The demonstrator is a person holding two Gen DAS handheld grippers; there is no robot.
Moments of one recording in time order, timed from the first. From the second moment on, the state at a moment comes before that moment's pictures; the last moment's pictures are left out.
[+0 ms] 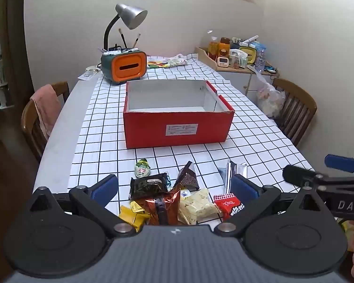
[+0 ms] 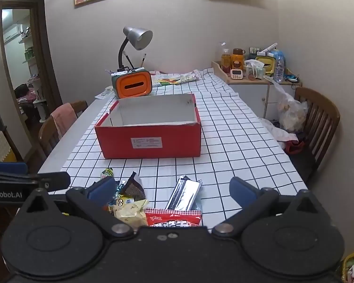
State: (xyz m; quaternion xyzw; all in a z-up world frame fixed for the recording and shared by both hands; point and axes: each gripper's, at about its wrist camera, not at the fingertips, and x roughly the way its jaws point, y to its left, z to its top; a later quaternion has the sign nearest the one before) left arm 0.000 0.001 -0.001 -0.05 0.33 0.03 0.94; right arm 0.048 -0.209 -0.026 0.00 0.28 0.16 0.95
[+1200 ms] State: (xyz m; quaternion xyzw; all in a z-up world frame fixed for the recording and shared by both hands) left arm -0.016 0.004 0.010 -0.05 0.33 0.02 0.94; right arm 0.036 -0.199 -0.011 -0.01 0.28 0.16 0.95
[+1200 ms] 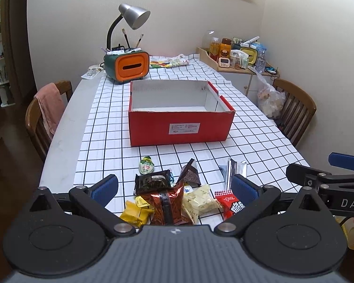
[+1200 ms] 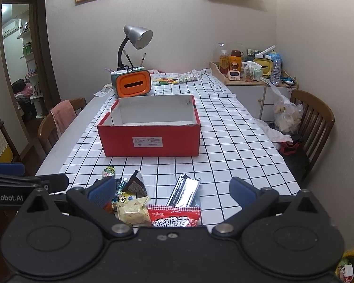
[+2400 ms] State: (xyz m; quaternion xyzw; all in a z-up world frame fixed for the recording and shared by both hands) left arm -0.010 -0.007 0.003 -0.05 0.35 0.04 0.94; right arm 0.046 -0.208 -0.018 -0.01 0.29 0.18 0.94
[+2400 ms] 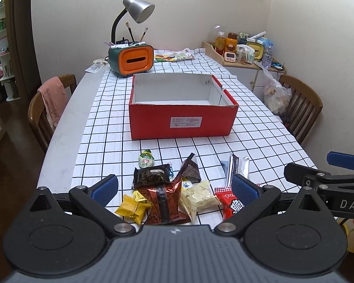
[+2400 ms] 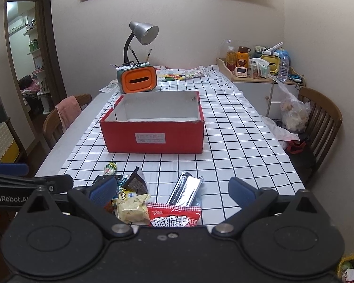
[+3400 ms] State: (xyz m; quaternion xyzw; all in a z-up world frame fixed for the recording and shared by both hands) left arm 0.013 0.024 -0.023 -0.06 0.38 0.04 0.92; right arm 0.071 -0.198 -0.049 -0.04 0.34 0.14 0.93
